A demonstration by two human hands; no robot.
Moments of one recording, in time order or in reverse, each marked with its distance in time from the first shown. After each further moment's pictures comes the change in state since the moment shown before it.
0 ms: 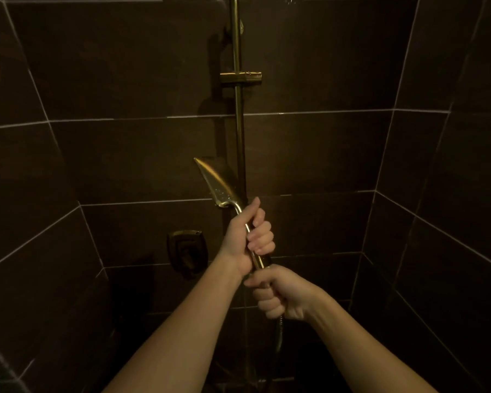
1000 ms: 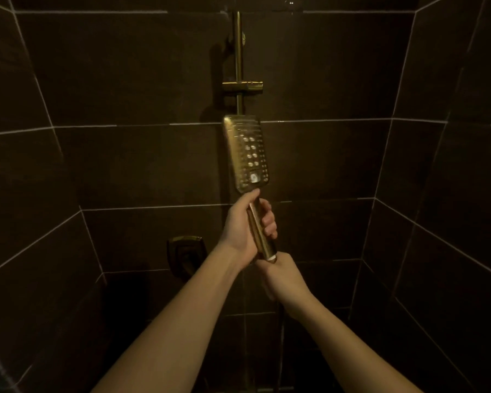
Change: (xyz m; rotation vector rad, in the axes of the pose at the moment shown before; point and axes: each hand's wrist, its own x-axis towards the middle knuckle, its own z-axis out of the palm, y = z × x) left_hand -0.005 0.027 0.034 0.193 0.094 0.080; right_hand 0.003 -0.012 0.019 -0.392 0.562 -0.431
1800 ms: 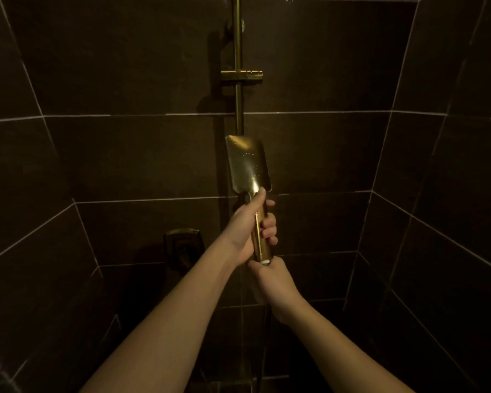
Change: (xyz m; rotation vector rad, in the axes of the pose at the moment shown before) left_hand 0.002 -0.006 -0.014 0.115 0.001 -0.136; right_hand -0.004 0.015 0.022 0.131 0.006 0.120
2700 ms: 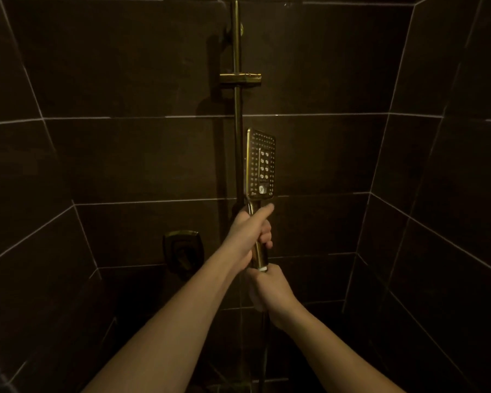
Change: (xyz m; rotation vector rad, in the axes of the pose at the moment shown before) left_hand 0.009 -0.016 0.000 0.150 0.127 0.082; right_hand 0.002 0.010 0.000 -0.022 0.008 0.084
